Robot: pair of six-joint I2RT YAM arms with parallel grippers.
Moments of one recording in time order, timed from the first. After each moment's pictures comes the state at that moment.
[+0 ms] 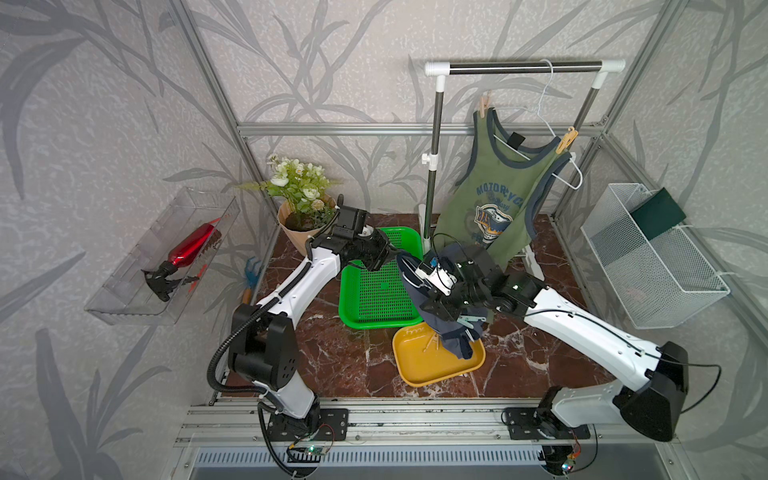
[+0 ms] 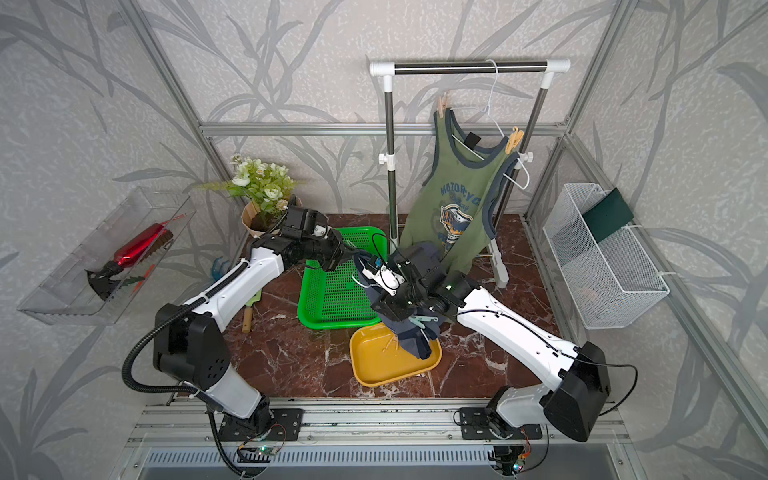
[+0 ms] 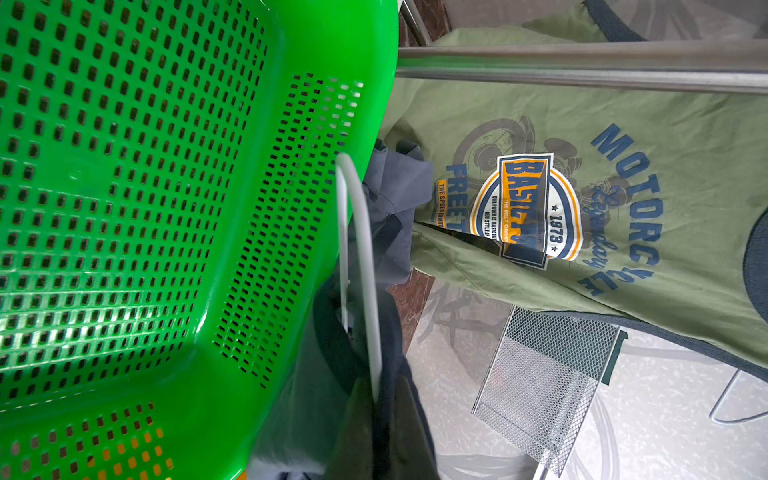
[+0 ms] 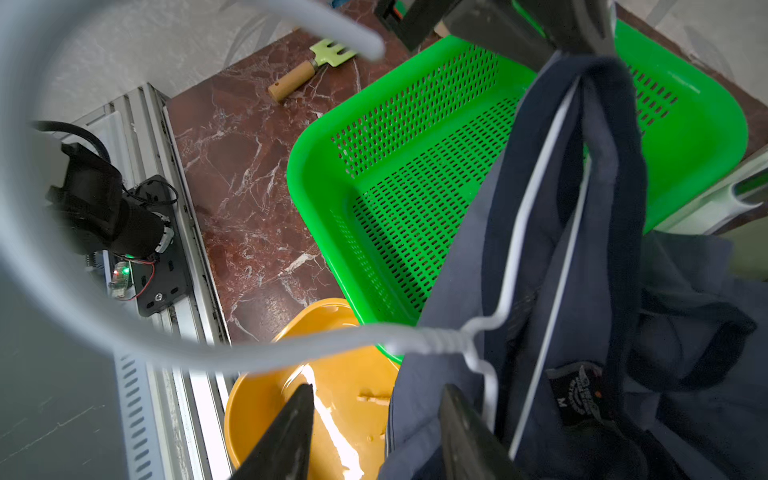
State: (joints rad) left arm -0.30 1.64 1.39 -0.53 0.58 -1.15; right arm 0.78 1.37 1.23 -0.66 -0.30 -0.10
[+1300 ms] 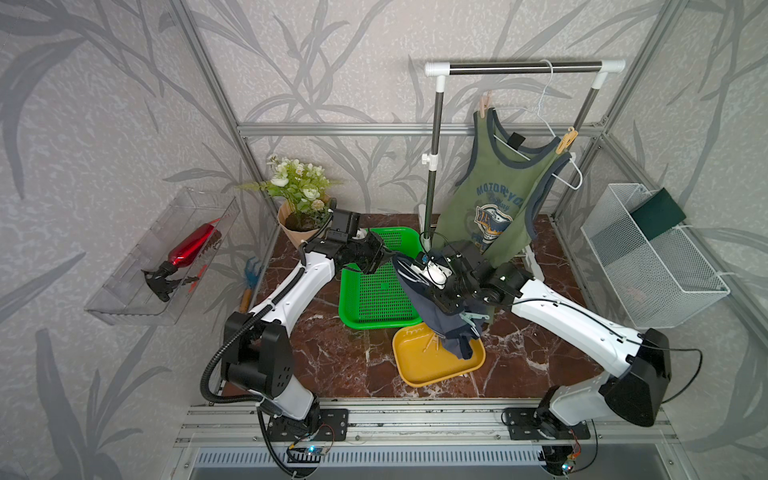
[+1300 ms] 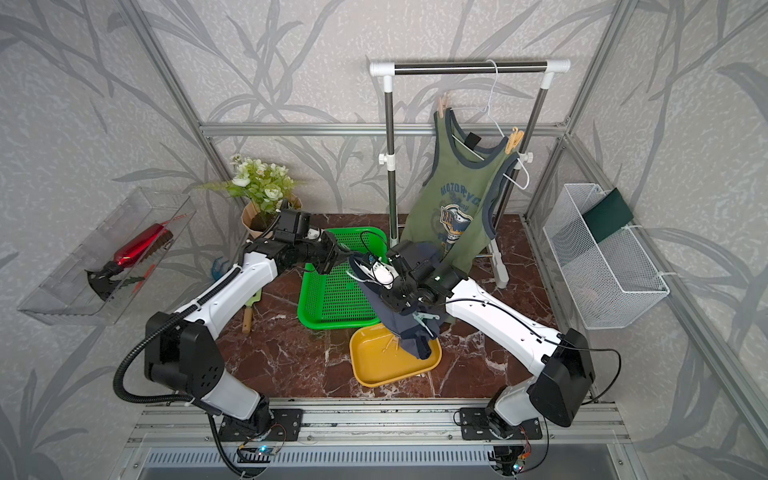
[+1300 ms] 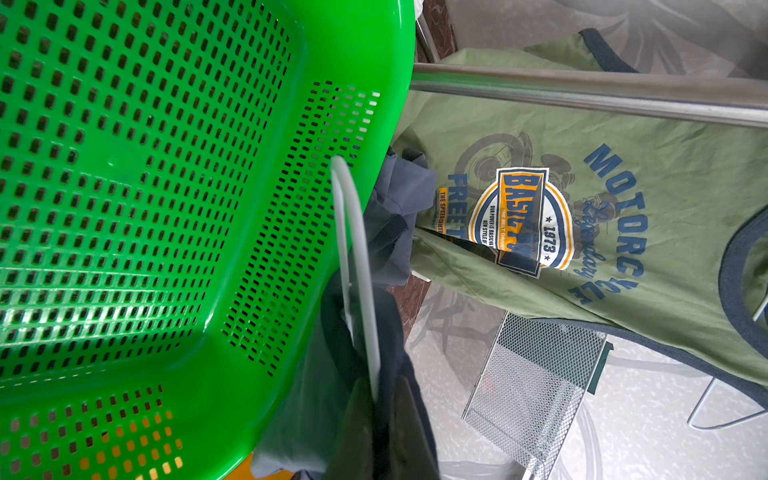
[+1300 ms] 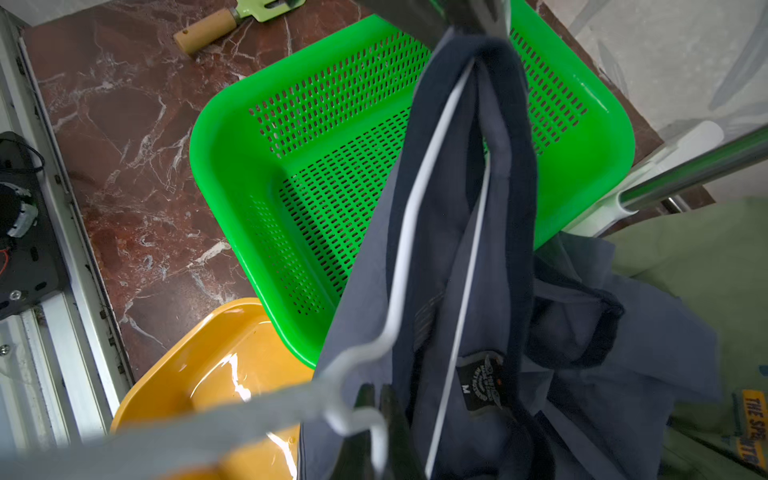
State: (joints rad) left arm -0.27 1.59 1.35 -0.54 0.58 -1.16; right arm 0.78 1.45 1.33 -0.70 -0.13 -0.22
